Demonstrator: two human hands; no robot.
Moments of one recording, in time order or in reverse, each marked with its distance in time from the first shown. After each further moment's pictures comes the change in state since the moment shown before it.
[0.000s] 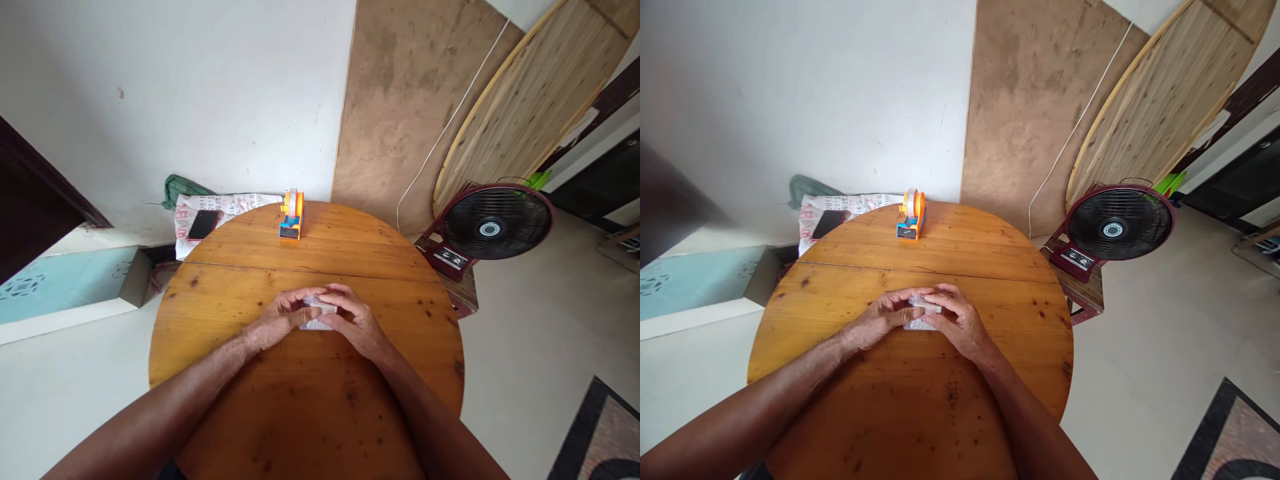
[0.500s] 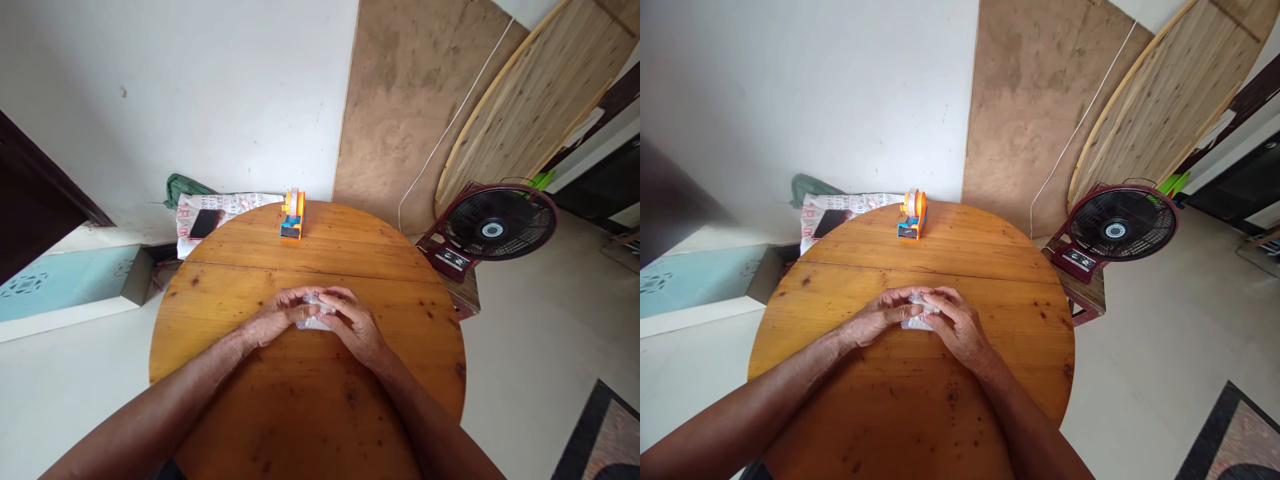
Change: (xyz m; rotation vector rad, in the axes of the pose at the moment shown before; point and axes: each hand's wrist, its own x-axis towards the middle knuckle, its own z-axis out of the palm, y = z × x) left_hand 0.004 -0.006 -0.010 -0.028 -0.006 -0.055; right_hand -0.002 -0.006 0.004 -0.199 0.034 -0.145
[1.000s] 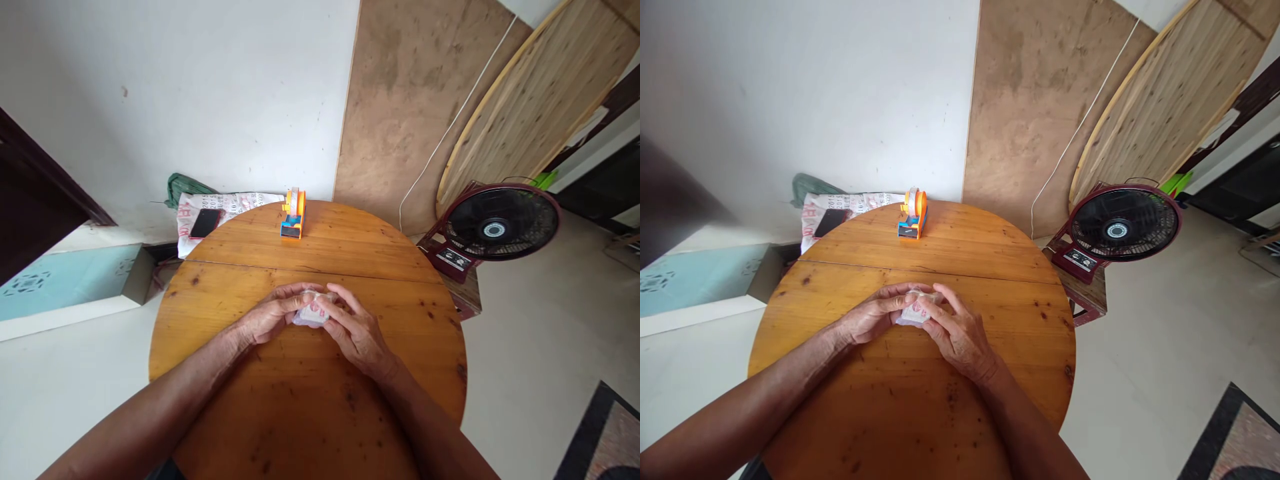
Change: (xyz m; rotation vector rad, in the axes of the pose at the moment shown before) left_hand -0.002 0.014 0.002 -0.203 -0.033 -0.091; right_hand -0.010 -0.008 -0.007 -0.334 -0.087 -0.081
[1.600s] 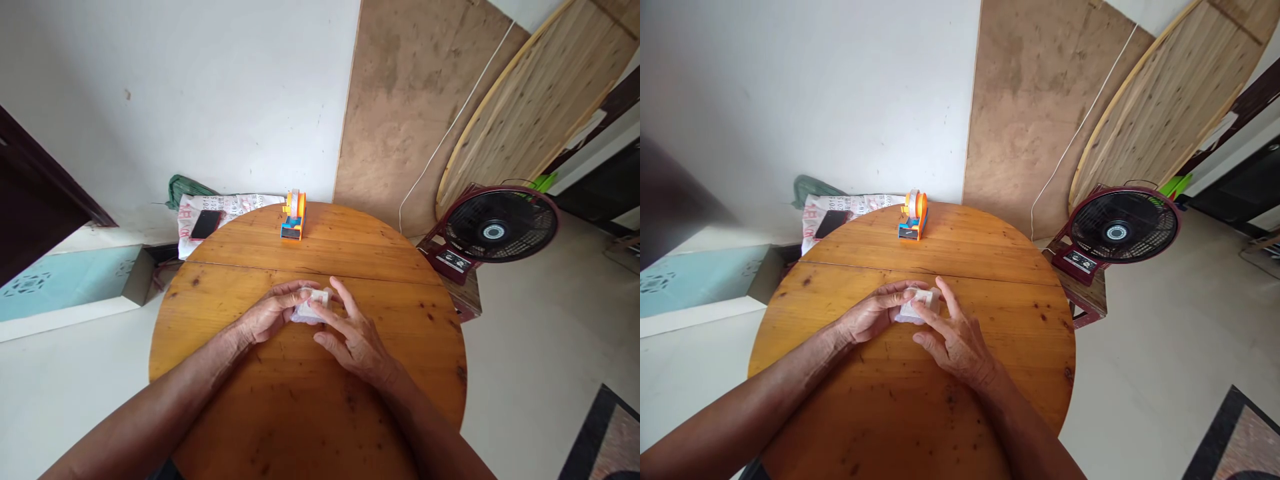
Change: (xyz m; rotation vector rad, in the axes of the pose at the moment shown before) left_hand 0.005 0.000 -0.007 -0.055 0.090 0.000; right_hand -0.001 -0.007 0.000 -0.078 -0.115 0.043
